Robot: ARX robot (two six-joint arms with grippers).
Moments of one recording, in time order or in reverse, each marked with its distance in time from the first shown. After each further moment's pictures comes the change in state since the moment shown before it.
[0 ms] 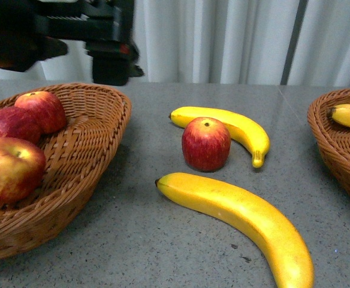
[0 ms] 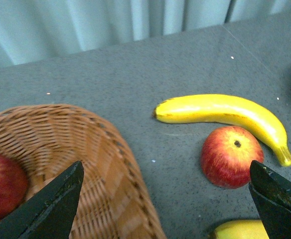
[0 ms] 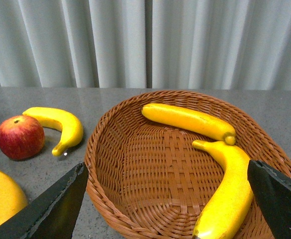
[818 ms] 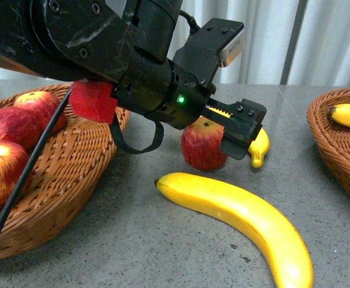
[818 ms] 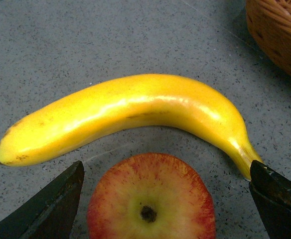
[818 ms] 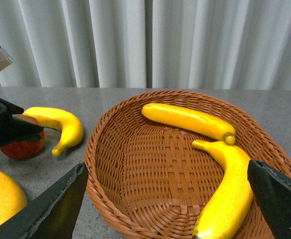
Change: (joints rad) left arm -0.122 0.555 0.386 -0.034 0.195 0.179; right arm 0.000 0.000 0.000 0.000 0.000 0.000
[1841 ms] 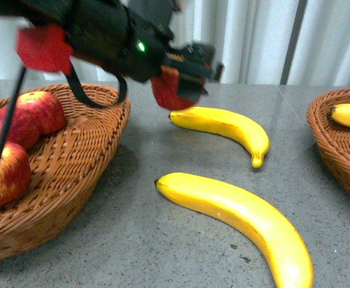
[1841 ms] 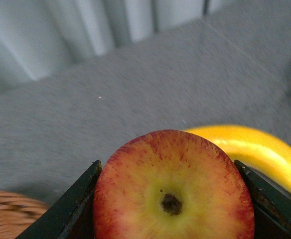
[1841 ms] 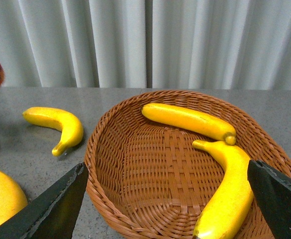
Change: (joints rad) left arm 0.085 -0.122 0.000 0.015 -0.119 -0.053; right arm 0.000 0.000 0.000 0.000 0.000 0.000
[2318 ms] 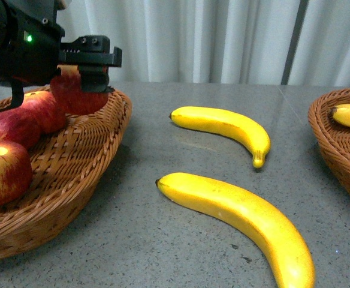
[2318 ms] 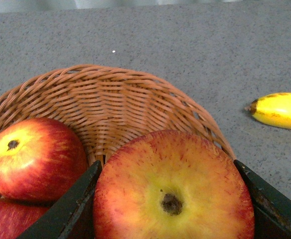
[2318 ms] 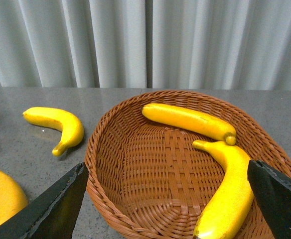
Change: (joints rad) left arm 0.164 -0.176 -0.183 -0.077 -0.175 -0.191; right arm 0.000 0.000 0.000 0.000 0.000 0.000
